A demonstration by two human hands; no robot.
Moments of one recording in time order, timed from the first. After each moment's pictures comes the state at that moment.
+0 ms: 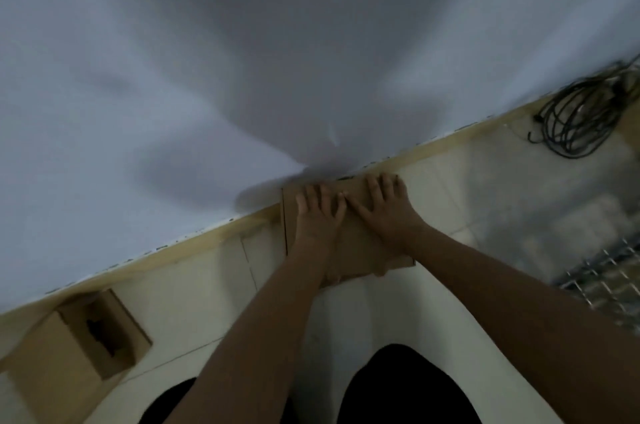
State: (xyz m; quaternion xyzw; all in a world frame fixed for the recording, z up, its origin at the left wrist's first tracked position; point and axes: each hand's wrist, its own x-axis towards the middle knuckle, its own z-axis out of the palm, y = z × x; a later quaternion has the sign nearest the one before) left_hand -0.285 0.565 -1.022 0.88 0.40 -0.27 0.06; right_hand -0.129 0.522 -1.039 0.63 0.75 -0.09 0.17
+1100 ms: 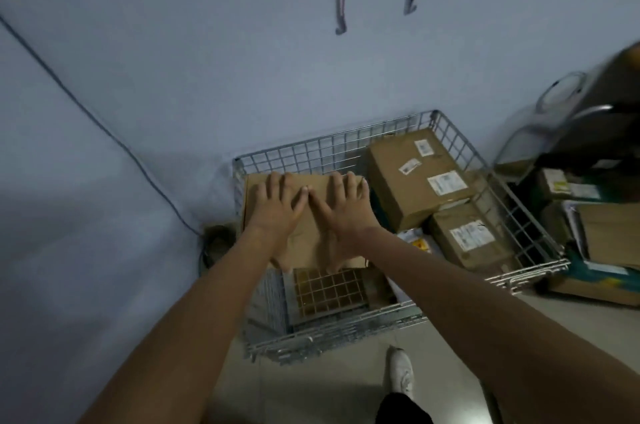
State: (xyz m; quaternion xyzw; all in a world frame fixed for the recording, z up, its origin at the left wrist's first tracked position) left_hand 0.135 0.178 -0.347 0.91 -0.25 -0.14 -0.29; right_hand 0.108 0.026 -0.372 0.98 0.12 -0.12 0.04
